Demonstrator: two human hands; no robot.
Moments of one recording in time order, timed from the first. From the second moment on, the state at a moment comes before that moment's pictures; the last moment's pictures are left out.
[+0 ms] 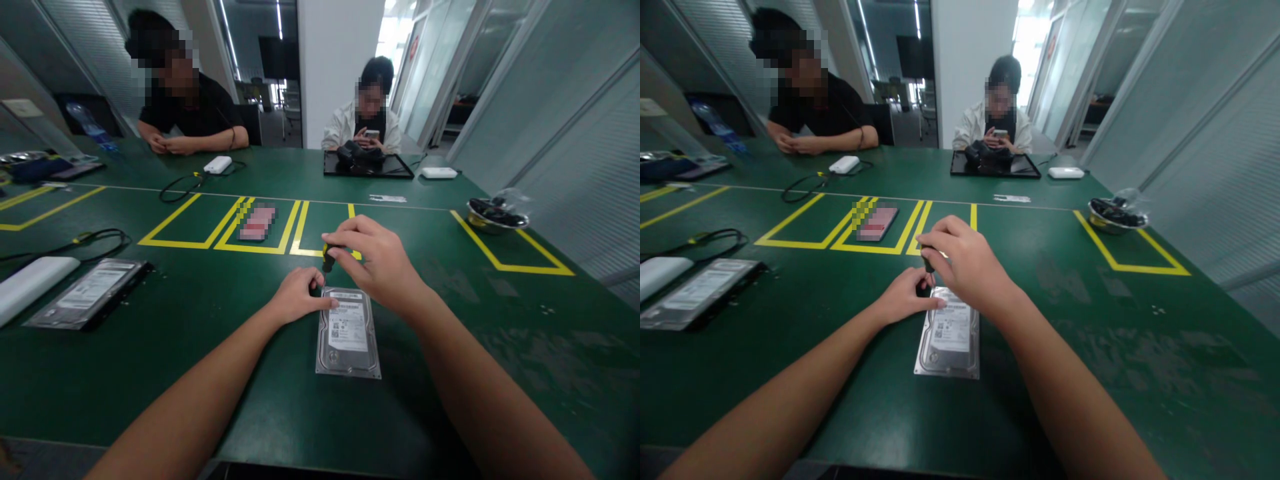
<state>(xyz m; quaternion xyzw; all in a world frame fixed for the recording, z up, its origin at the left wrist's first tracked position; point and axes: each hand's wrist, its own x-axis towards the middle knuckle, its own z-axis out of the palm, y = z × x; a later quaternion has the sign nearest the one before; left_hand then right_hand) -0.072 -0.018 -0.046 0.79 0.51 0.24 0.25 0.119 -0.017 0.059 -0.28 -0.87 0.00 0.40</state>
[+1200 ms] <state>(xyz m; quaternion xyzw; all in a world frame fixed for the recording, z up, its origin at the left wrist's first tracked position) -0.070 -0.016 -0.047 0.79 0.51 0.24 0.25 0.122 -0.016 0.079 -0.32 -0.90 0.02 0.31</state>
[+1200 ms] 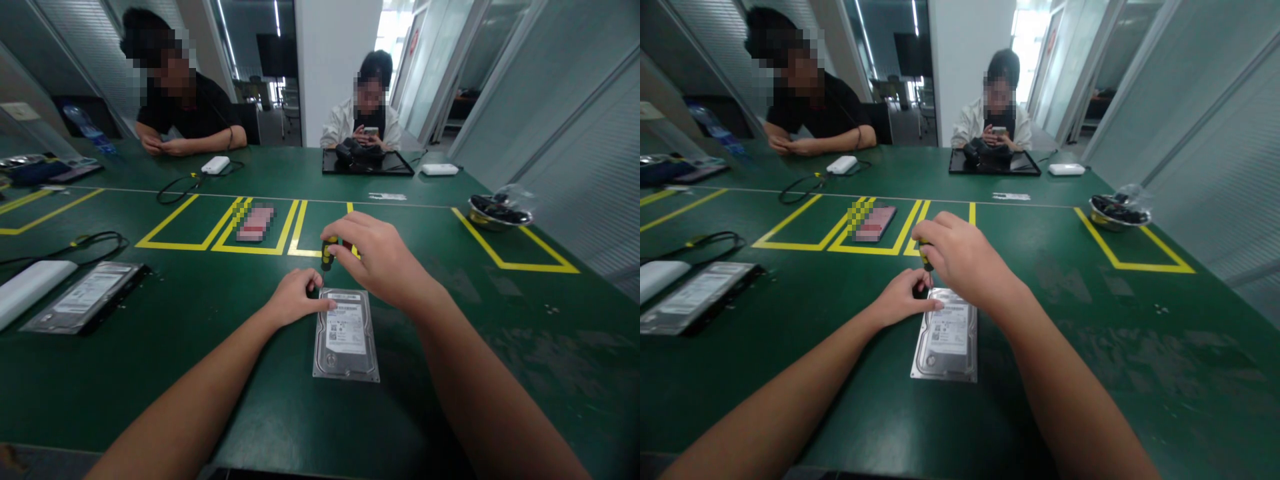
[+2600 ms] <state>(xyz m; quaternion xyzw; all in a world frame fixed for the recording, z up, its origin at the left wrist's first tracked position) -0.068 -0.017 -0.045 0.78 0.52 0.23 0.25 0.116 -0.015 0.069 -0.35 -0.87 0.00 0.34</state>
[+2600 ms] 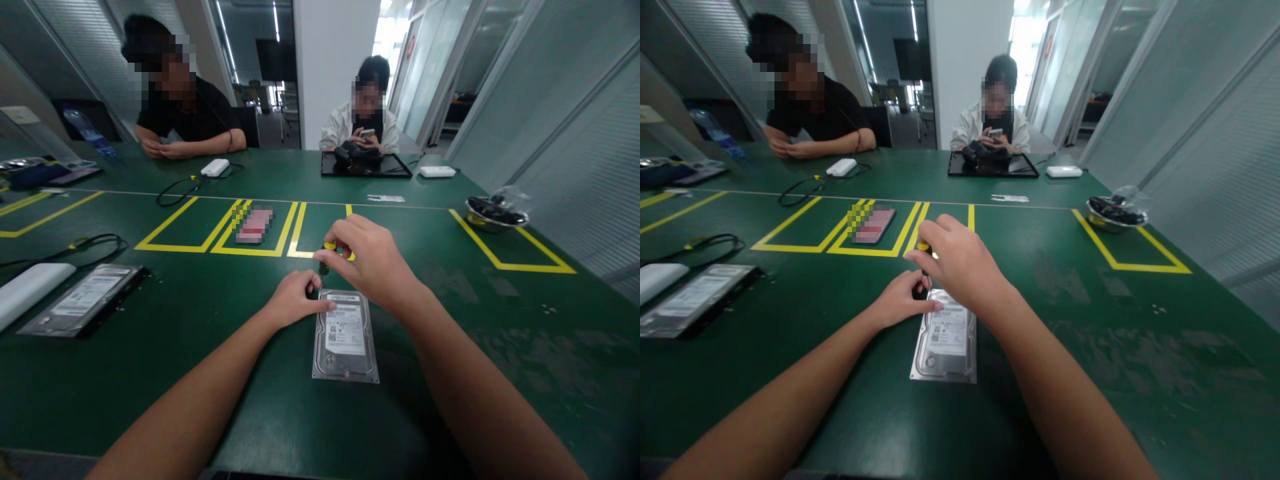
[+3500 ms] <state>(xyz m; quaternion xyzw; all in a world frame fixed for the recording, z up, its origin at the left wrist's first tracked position) -0.070 -0.016 -0.047 0.78 0.52 0.24 0.25 0.122 -0.015 0.074 -0.30 -0.89 0.06 0.33</state>
